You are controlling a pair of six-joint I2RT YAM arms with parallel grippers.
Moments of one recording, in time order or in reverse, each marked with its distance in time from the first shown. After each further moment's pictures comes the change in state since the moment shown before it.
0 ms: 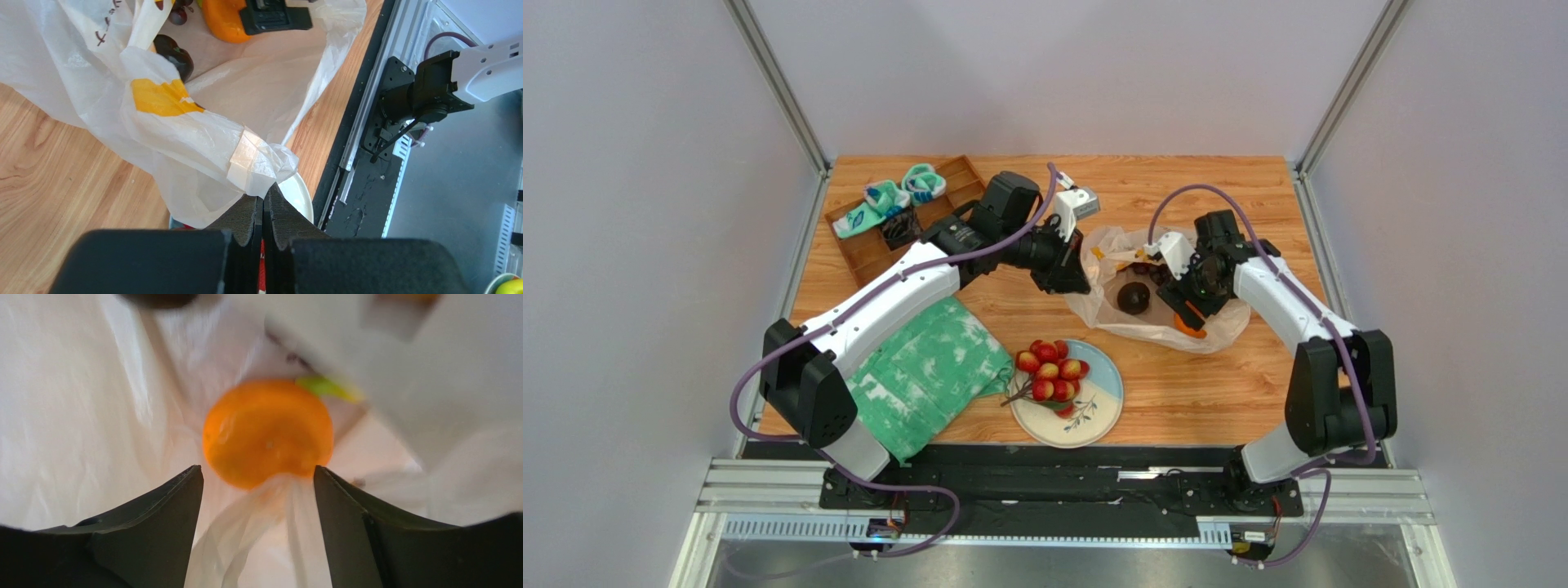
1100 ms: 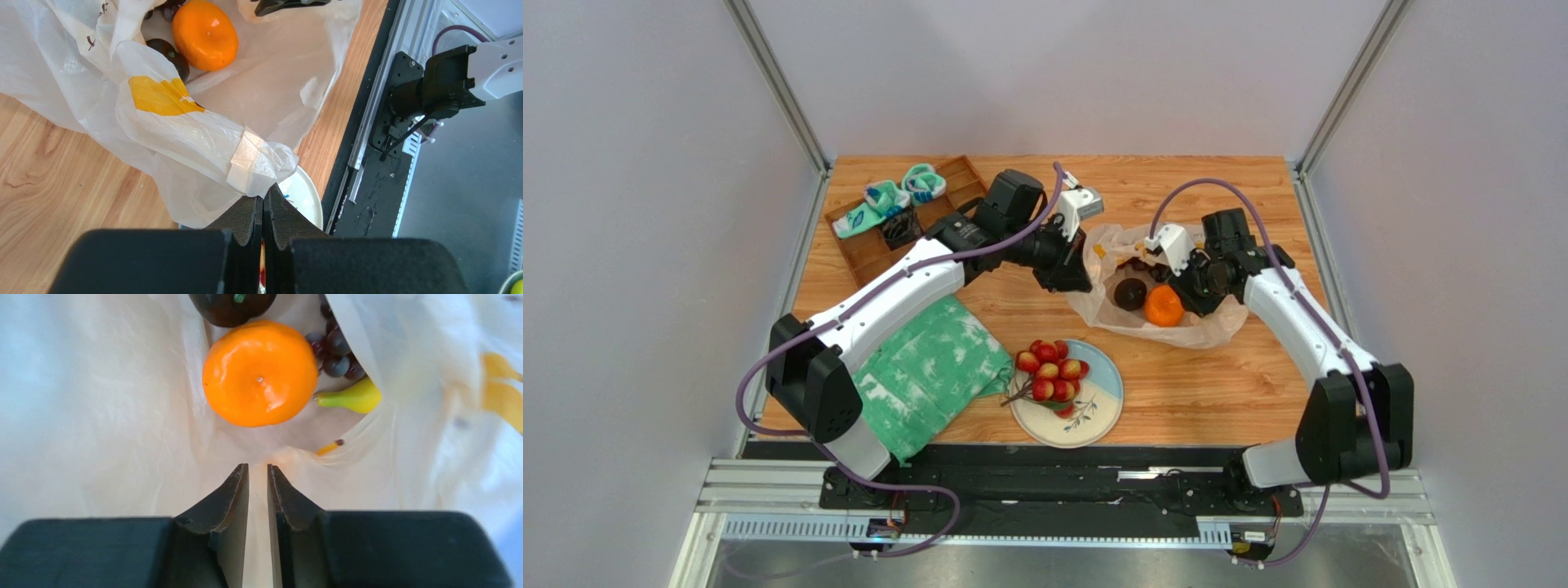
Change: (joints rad) left arm 0.000 0.029 0.025 -0.011 0.005 0.042; right arm 0.006 -0.132 -0.033 -0.003 -0.100 -0.007
